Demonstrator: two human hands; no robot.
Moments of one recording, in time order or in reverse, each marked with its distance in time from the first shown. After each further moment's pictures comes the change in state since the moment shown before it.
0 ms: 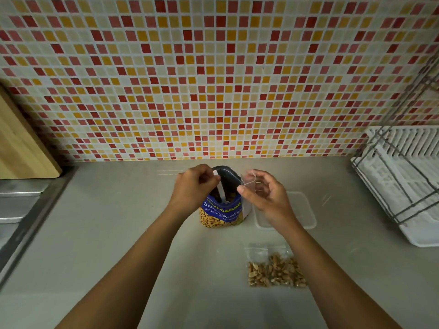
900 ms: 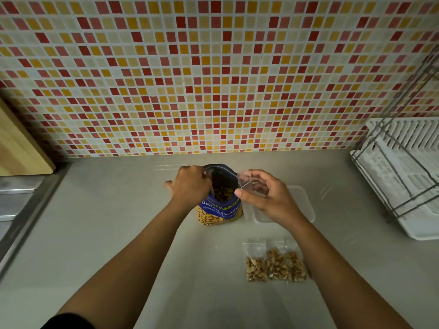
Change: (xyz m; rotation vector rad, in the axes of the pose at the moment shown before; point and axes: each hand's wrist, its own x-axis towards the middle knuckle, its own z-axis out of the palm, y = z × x) left_hand 0.022 -0.006 0.022 0.362 -0.068 -0.260; right_hand 0.002 0.003 -0.015 -0.151 -0.147 0.023
